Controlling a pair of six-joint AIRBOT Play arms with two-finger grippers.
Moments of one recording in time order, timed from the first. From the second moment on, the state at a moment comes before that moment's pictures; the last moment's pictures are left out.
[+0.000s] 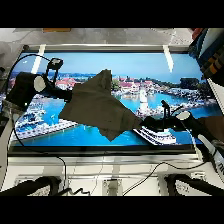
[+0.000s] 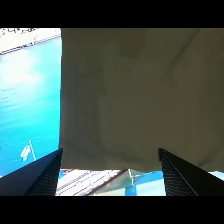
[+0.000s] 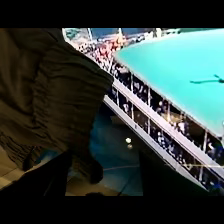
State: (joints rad) left arm -0.20 -1.30 1.35 1.62 -1.12 -1.48; right arm -0.05 -1.29 0.66 -0.69 0.94 1.22
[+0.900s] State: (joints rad) left arm 0.08 -1.44 1.32 1.46 -1.24 -1.48; right arm -0.09 -1.42 0.66 -0.38 1.17 0.95
